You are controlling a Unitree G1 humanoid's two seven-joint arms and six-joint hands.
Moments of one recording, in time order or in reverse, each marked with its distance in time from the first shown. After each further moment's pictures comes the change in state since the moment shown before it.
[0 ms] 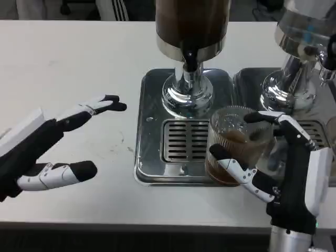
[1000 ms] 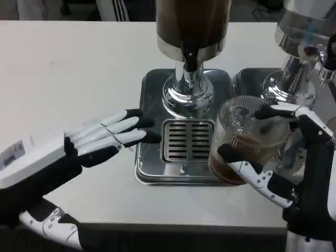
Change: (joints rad) left arm 0.082 0.126 -0.086 -0.160 -0.037 -0.246 0.011; right arm 0.150 -0.007 -0.043 -0.296 0.001 -0.010 0.131
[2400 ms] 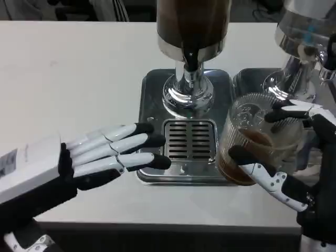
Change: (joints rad) left arm 0.072 0.122 -0.057 -0.103 -0.123 -0.069 0.000; right arm 0.068 0.020 -0.071 -0.109 0.018 -0.033 0.103
